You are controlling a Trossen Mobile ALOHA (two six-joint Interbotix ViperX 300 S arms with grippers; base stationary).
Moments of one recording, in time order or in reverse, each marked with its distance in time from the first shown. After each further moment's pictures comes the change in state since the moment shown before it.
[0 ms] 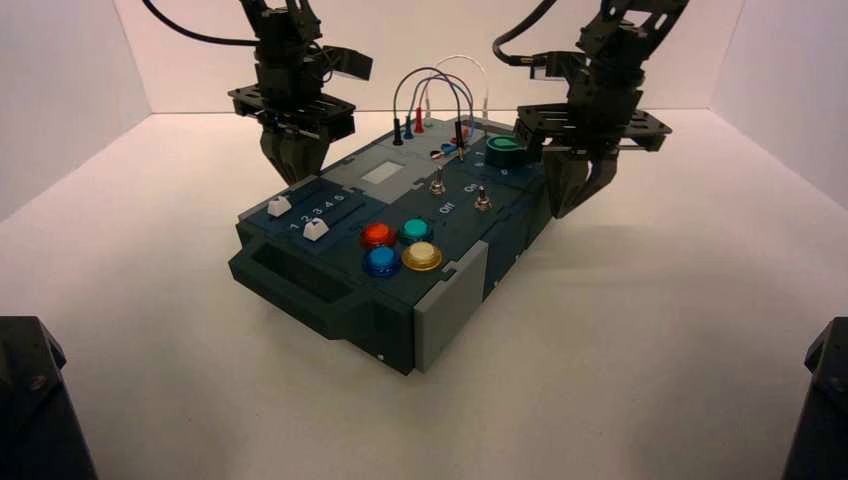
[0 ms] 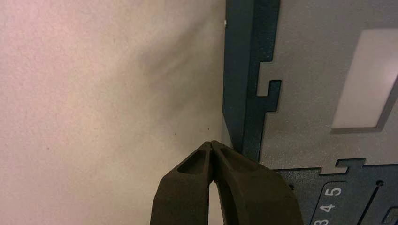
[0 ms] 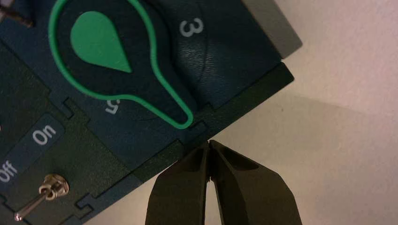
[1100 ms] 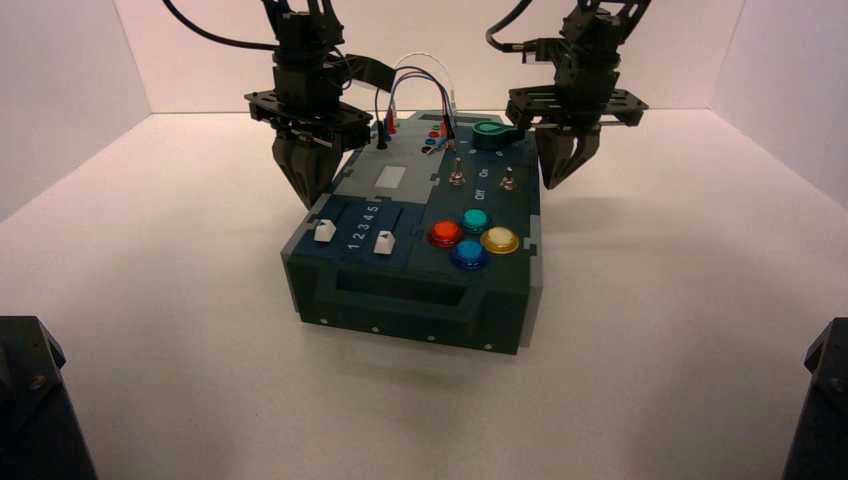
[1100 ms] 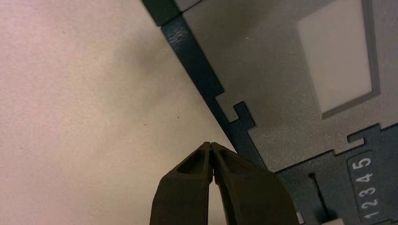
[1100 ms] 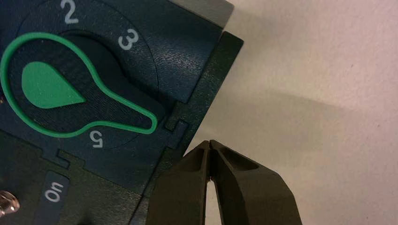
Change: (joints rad) left arm -0.086 0.000 0.003 0.000 0.058 0.000; right arm -0.052 0.120 -0.209 -0.069 0.066 0.000
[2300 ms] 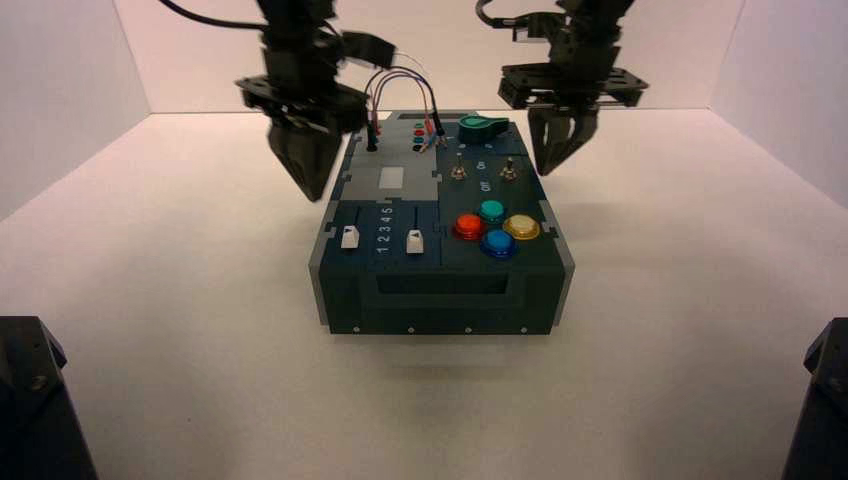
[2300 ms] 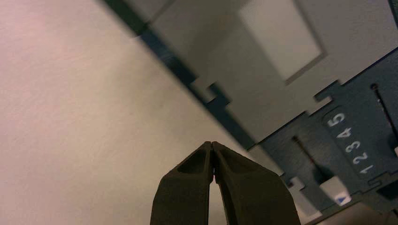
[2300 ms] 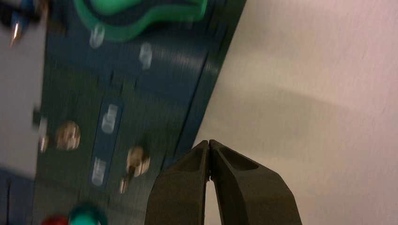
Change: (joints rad) left arm 0.018 -0.146 0.095 -0.023 -0.031 -0.002; right arm 0.044 -0.147 0.084 0.002 0.063 -0.002
